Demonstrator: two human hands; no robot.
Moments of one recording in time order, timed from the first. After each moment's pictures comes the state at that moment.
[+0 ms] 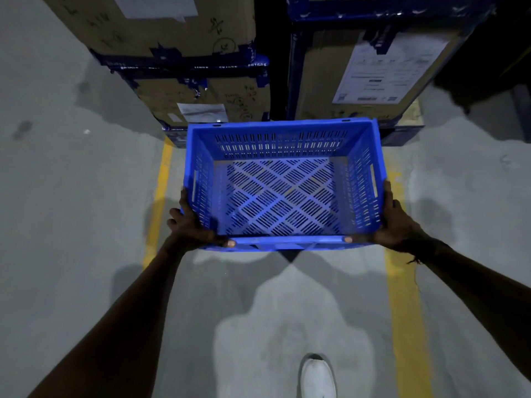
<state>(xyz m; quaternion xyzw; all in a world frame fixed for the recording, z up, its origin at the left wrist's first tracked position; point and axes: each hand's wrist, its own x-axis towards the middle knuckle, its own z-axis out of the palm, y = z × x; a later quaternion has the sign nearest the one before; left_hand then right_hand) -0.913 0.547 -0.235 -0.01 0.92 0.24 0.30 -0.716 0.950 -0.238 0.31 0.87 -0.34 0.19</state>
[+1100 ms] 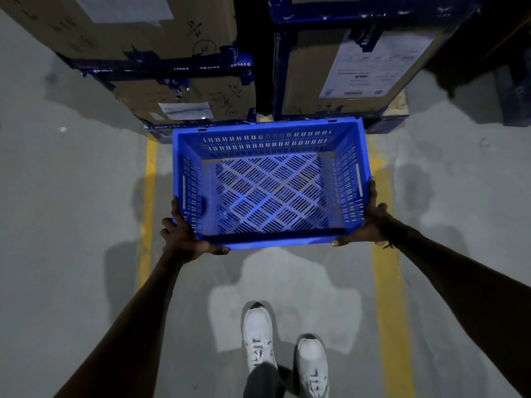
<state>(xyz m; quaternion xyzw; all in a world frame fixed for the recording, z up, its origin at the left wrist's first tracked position) -0.917 0.543 -0.247 0.01 0.94 0.17 0.30 -0.740 0.971 -0.262 0.32 0.80 -0.33 0.38</state>
